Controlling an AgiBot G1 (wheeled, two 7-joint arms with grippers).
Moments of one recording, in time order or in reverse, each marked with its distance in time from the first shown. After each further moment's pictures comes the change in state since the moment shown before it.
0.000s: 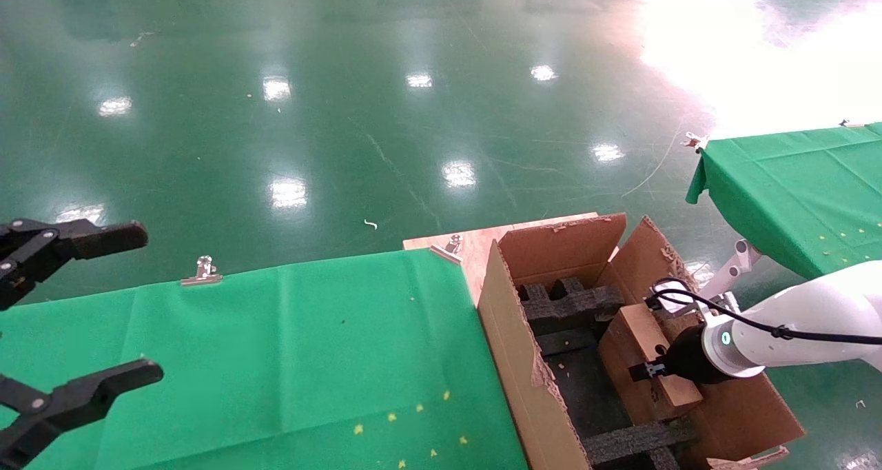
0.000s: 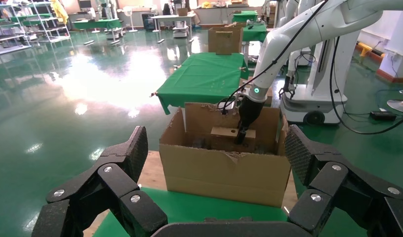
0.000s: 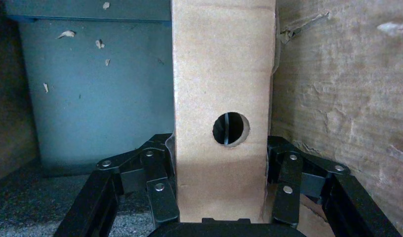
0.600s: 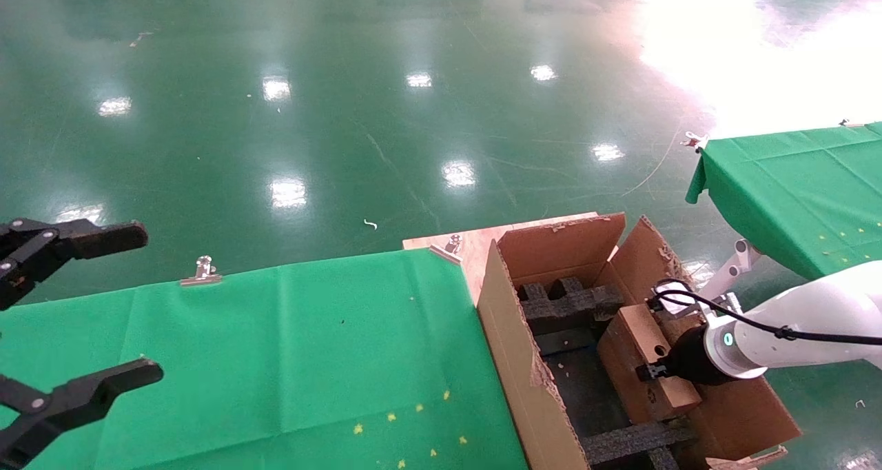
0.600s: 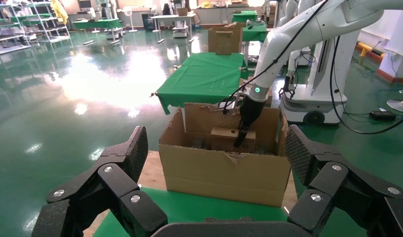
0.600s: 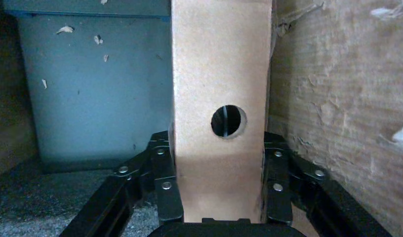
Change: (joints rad) left arm 0.000 0.000 0.000 0.000 0.000 0.000 0.000; right arm 0.013 0.012 0.005 0.015 0.001 -0.008 0.005
